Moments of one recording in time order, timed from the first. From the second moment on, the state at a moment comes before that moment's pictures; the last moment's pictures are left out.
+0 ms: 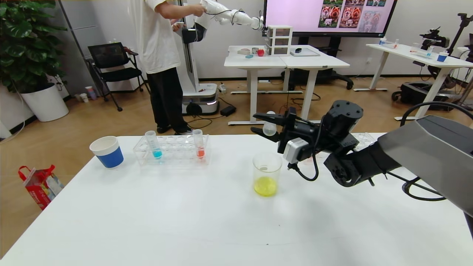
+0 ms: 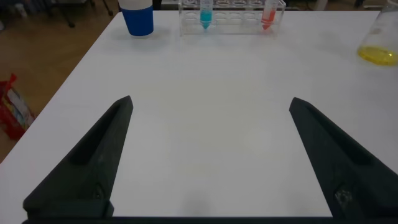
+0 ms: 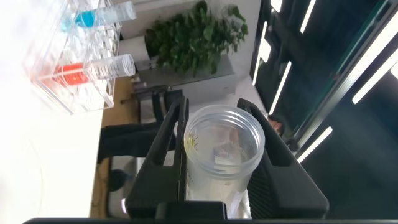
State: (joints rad) left arm 0.00 0.00 -0.02 0.06 0.01 0.00; right arm 0.37 2.30 -1.31 -1.29 0.90 -1.19
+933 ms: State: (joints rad) left arm 0.00 0.00 -0.02 0.06 0.01 0.00; right arm 0.38 2.00 -0.97 -1.21 0.15 -0.07
